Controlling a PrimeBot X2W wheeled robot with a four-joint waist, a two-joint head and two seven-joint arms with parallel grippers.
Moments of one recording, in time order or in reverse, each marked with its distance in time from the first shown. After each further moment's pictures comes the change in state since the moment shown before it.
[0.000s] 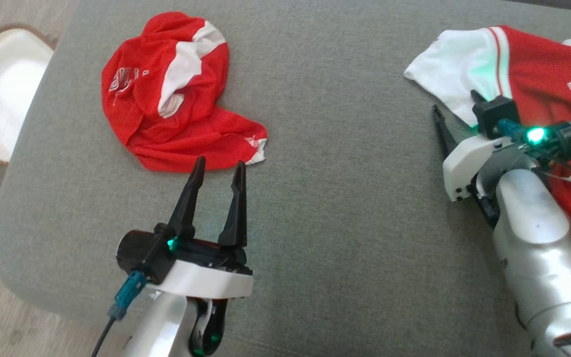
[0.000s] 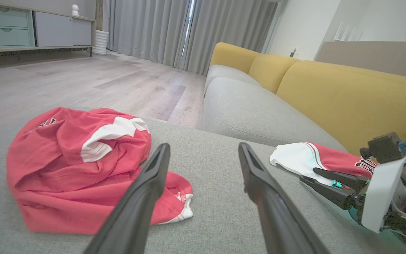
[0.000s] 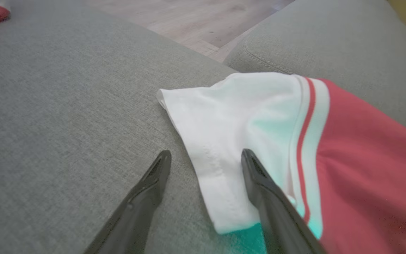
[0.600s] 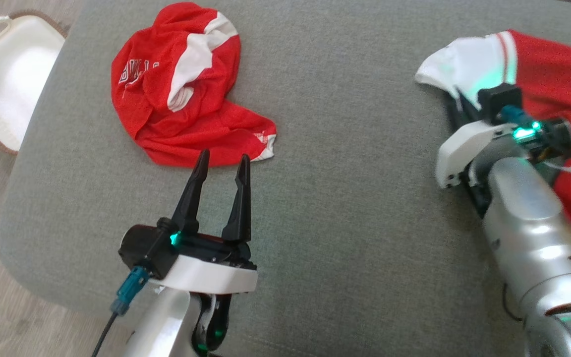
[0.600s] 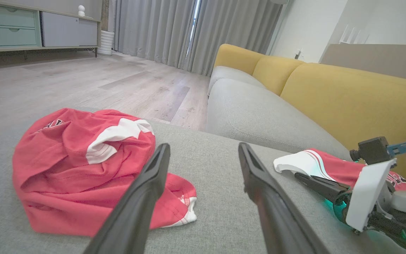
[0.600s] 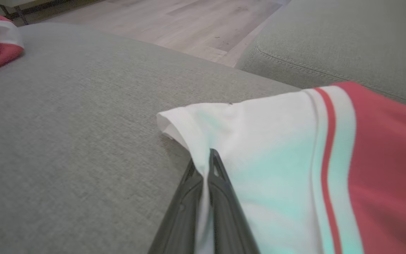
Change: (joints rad) left arm -0.023 -0.001 -0.025 -0.012 -0.021 0.016 0.000; right arm -0.148 0.012 -0.028 0.242 0.048 0.000 -0.093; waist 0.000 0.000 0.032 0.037
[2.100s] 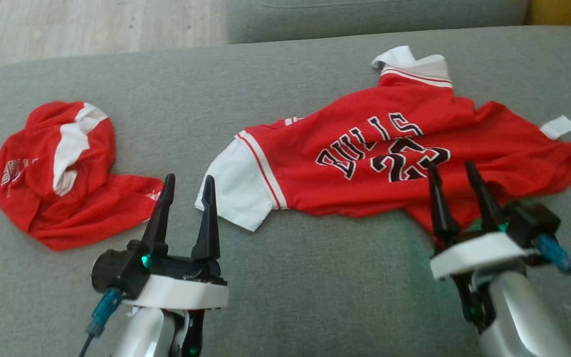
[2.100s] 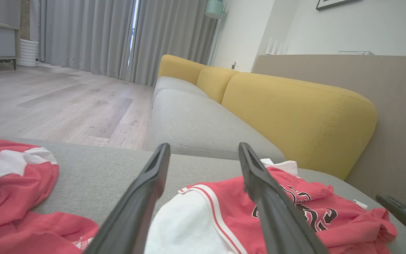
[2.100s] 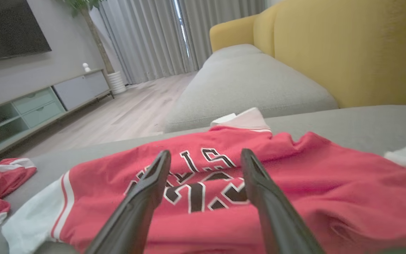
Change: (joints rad) left arm 0.092 0.001 0.132 0.014 0.058 -0.037 0.000; right arm 0.612 0.036 0.088 -0.707 0.447 0.000 -0.085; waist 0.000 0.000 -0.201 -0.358
